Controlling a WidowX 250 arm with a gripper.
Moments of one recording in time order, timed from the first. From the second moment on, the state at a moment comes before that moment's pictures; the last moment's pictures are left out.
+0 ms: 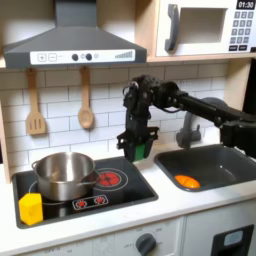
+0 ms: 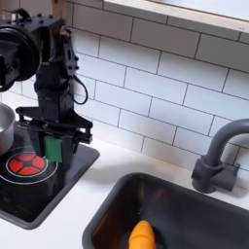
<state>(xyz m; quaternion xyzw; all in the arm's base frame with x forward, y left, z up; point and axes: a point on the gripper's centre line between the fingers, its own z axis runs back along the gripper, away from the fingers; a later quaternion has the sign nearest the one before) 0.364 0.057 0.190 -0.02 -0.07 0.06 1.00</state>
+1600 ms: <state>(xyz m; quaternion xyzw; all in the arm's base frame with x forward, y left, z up) 0.360 0.152 0.220 0.03 -0.13 0.18 0.97</state>
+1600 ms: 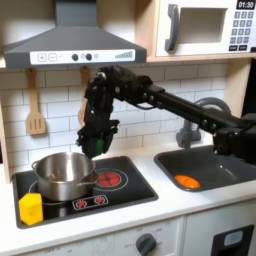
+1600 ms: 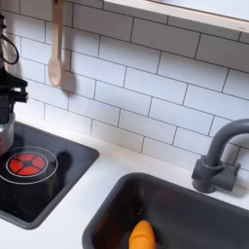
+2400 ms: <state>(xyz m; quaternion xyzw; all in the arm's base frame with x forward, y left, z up) 0.355 0.185 0.213 0.04 -0.12 0.21 0.97</state>
